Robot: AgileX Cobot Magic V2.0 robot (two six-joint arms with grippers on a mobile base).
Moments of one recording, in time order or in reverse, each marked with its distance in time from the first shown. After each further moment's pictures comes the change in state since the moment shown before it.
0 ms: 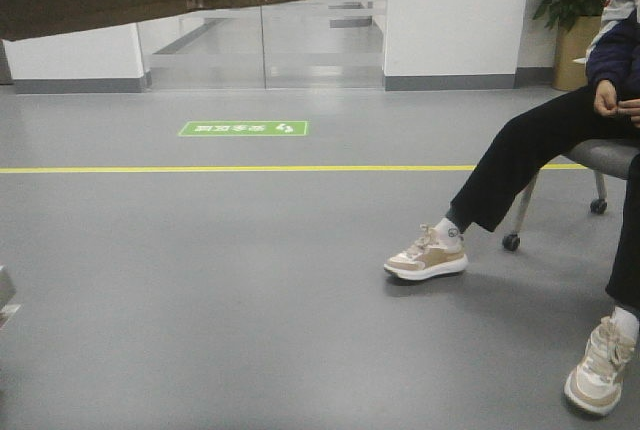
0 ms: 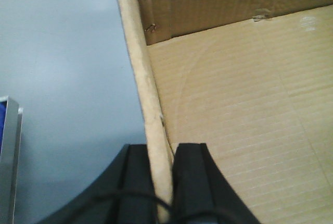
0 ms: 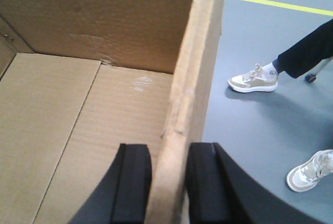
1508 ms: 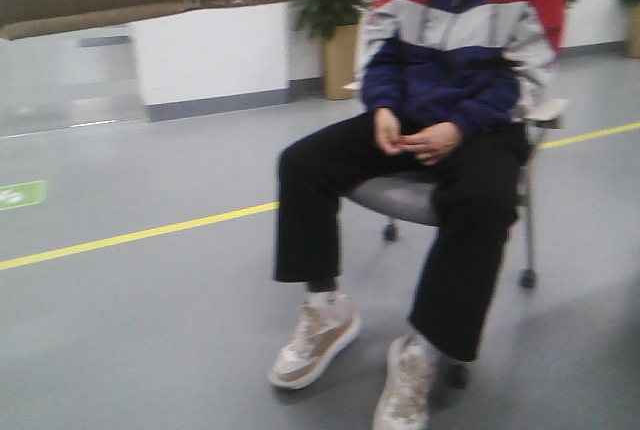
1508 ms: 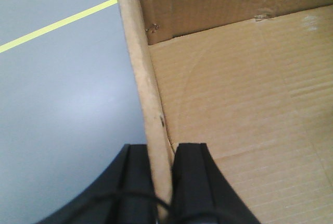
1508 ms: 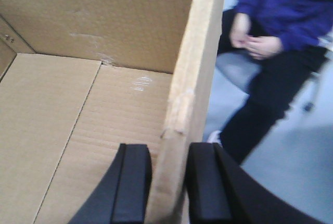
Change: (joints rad) left arm 0.000 0.000 0.000 0.013 0.000 -0.002; right arm 0.002 0.002 0.000 0.004 -0.008 0.000
